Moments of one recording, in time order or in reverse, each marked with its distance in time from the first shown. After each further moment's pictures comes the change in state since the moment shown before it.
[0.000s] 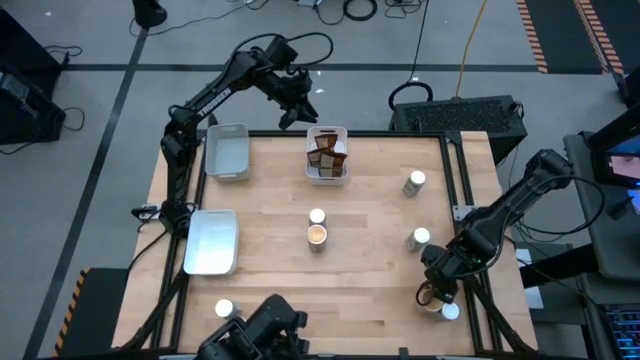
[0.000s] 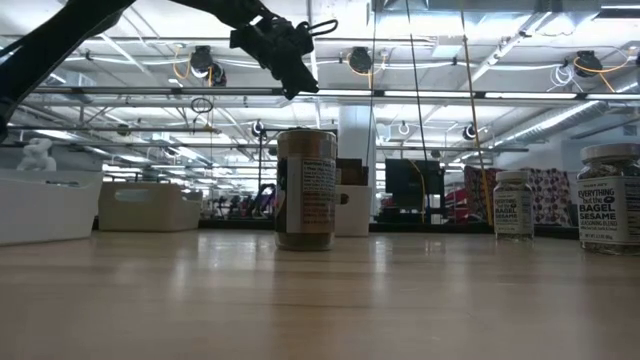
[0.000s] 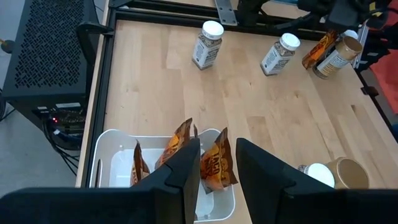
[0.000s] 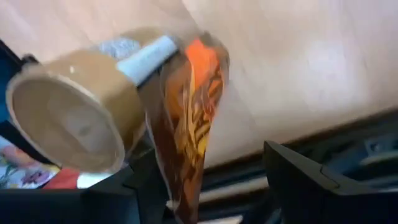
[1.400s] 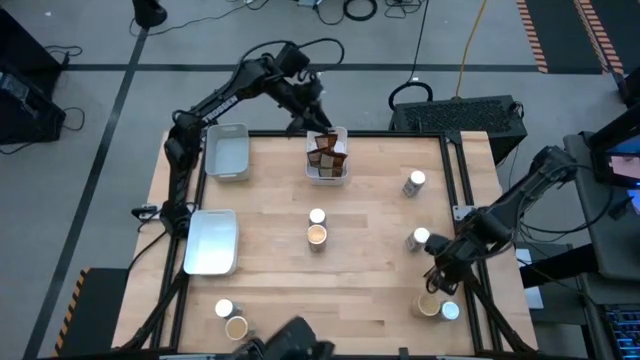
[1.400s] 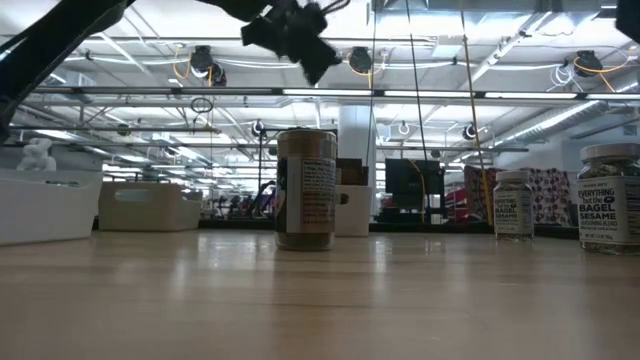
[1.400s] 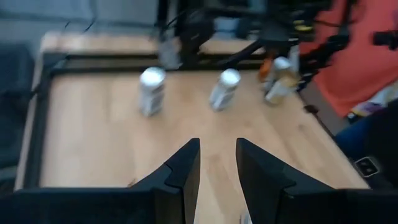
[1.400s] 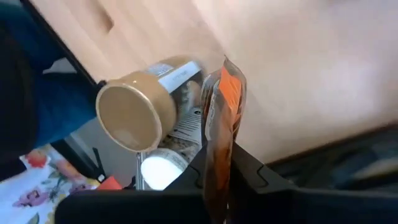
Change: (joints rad) left arm -0.109 0.001 0.000 0.116 0.198 -0.030; right arm -0.048 -0.142 0.082 -0.067 0.065 0.042
